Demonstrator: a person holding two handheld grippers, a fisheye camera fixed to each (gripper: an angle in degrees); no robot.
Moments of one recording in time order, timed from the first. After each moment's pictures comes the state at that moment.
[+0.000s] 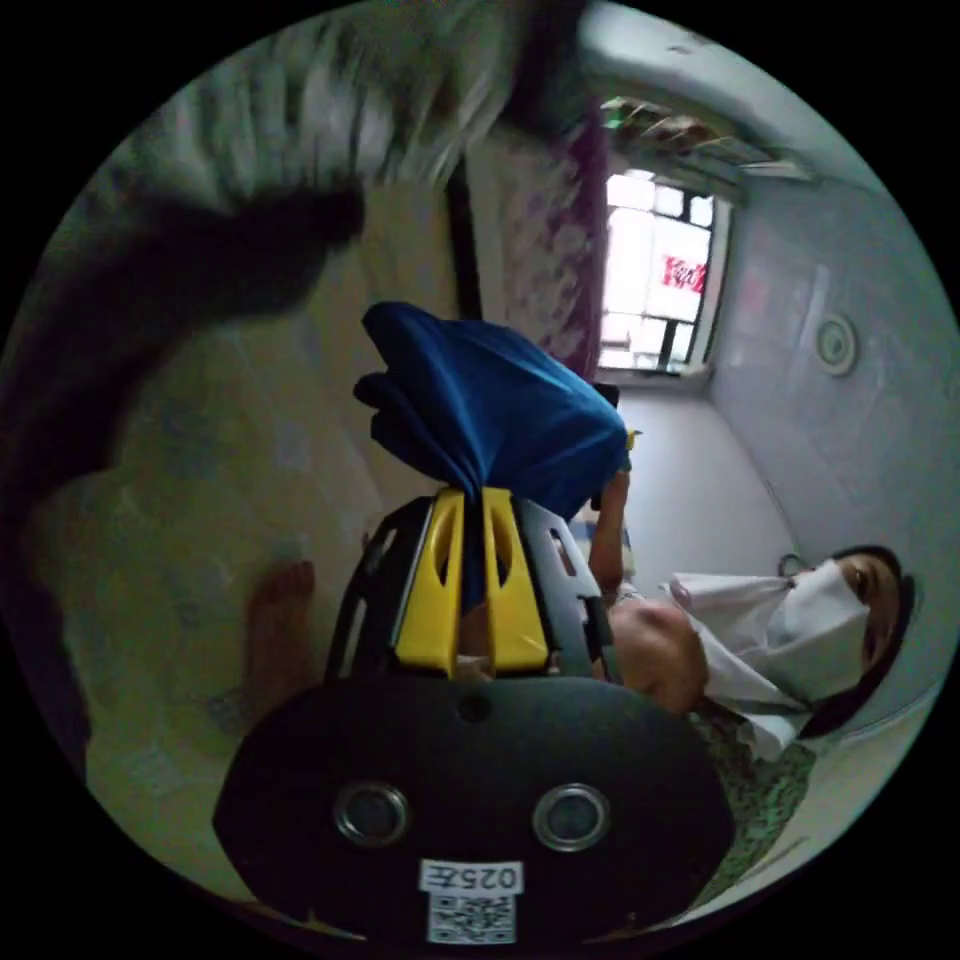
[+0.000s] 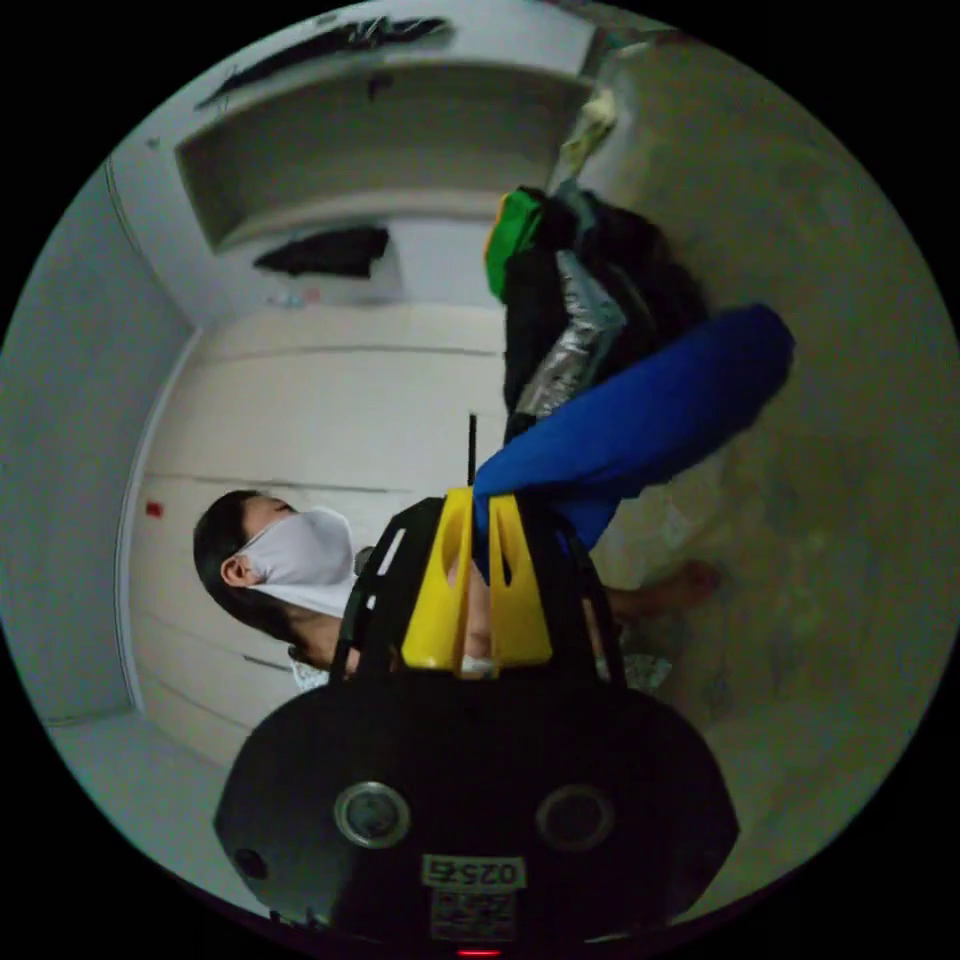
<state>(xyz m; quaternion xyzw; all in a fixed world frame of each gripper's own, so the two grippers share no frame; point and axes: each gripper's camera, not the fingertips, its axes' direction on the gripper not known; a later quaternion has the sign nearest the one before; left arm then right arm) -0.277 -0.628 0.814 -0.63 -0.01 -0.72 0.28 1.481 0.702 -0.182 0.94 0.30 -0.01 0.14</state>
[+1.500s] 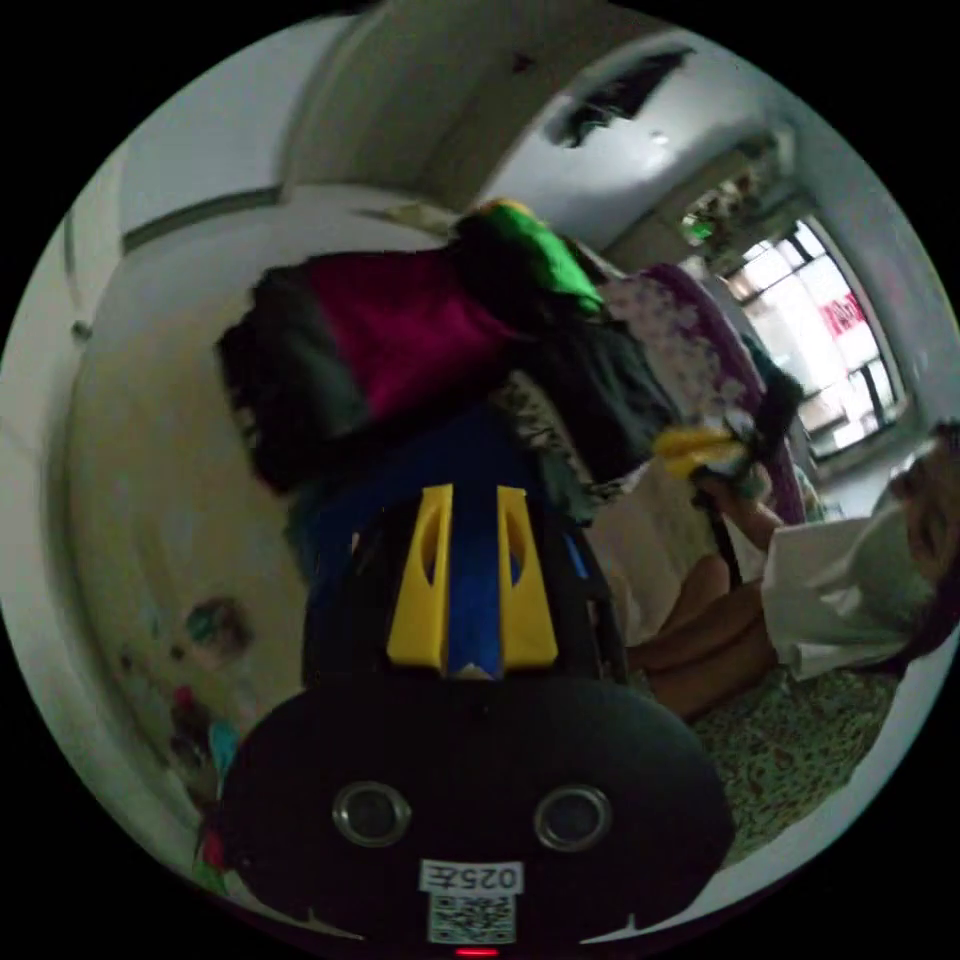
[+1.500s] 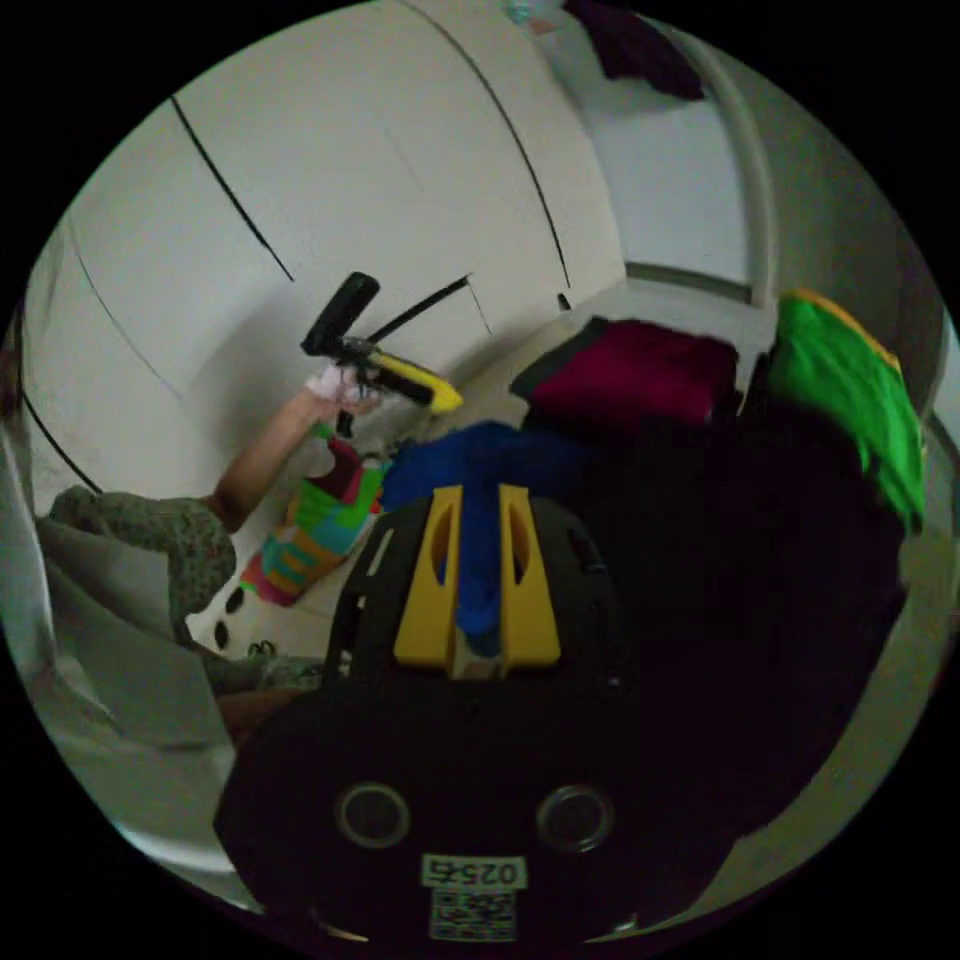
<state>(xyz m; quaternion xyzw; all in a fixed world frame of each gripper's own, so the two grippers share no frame) -0.781 -1.131 0.844 -0.81 -0.22 -0.34 0.43 1.735 1.027 -1.062 0.63 0.70 0.26 0.21</state>
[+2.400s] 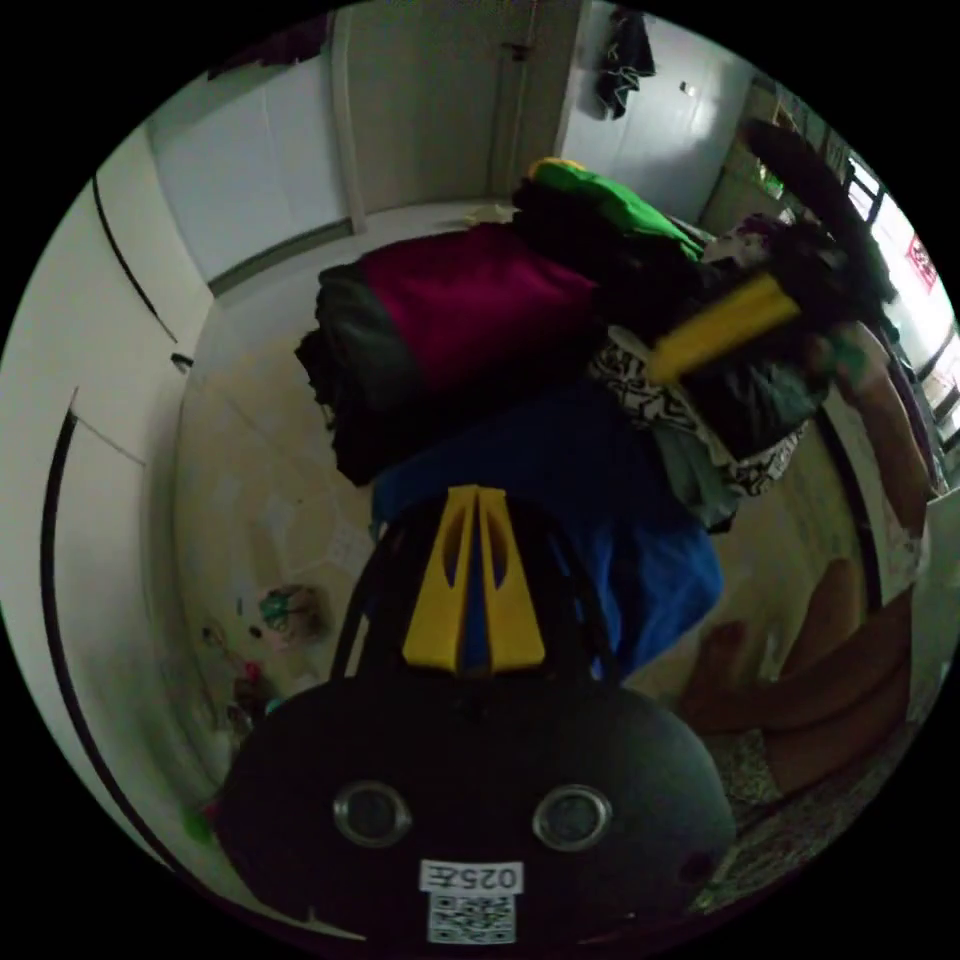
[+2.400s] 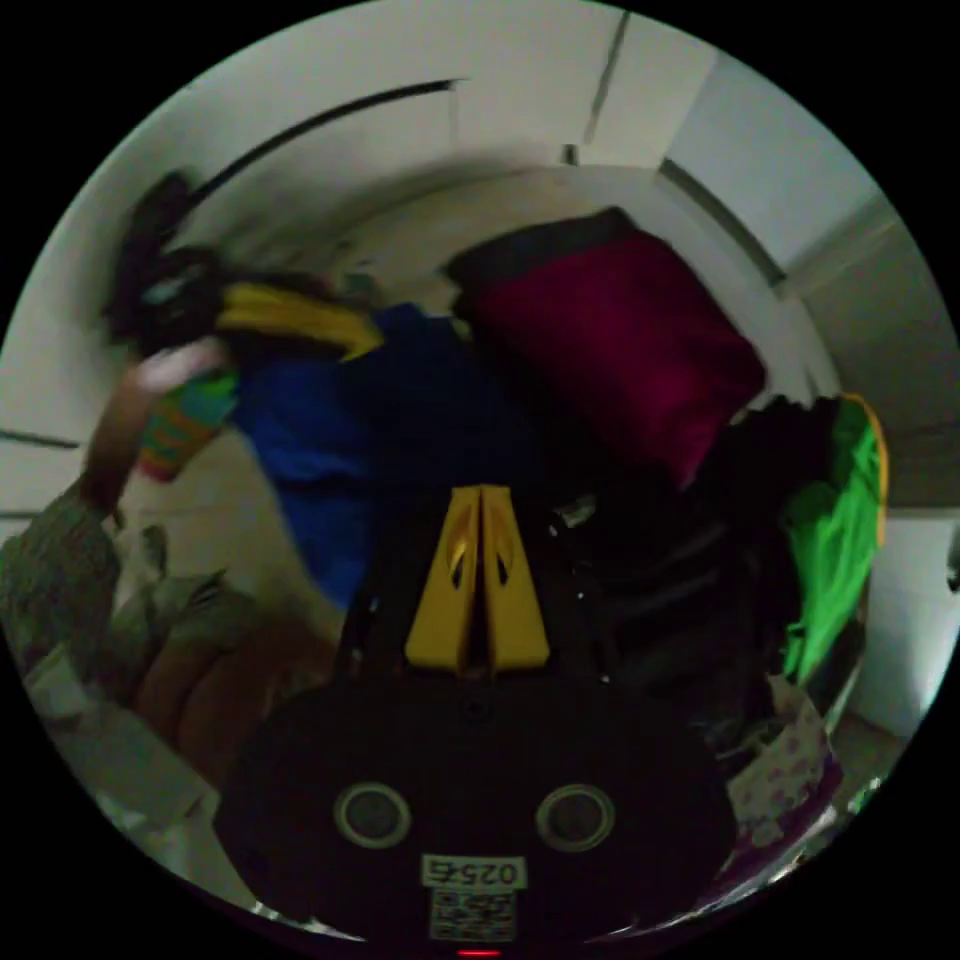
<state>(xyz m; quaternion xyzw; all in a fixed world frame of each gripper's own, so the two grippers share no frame) -0.655 -1.165 0.739 -0.88 -0.27 -0.15 0.38 1.741 0.936 -1.265 0.43 0.68 0.51 0.30</state>
